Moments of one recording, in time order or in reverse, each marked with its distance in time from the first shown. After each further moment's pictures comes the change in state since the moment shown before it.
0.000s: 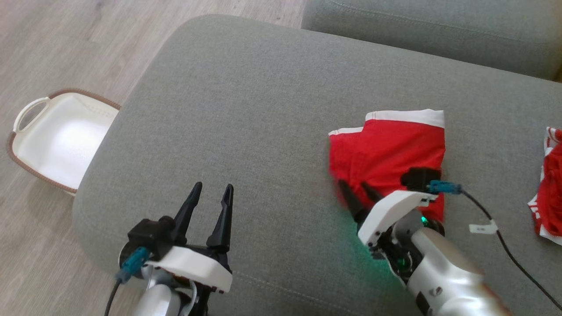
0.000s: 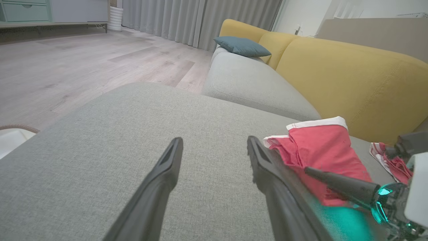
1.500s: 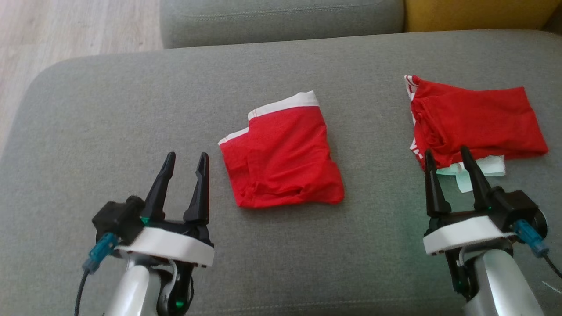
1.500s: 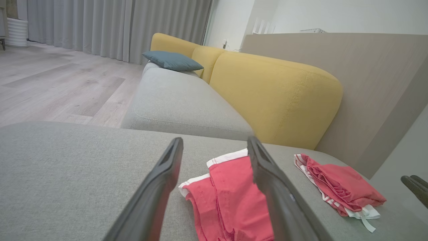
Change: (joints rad) left arm -0.038 0.000 0.085 -0.090 -0.023 -0.002 -0.006; right arm 0.353 0.009 -0.551 -0.599 -0.808 0.000 -0.254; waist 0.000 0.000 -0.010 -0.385
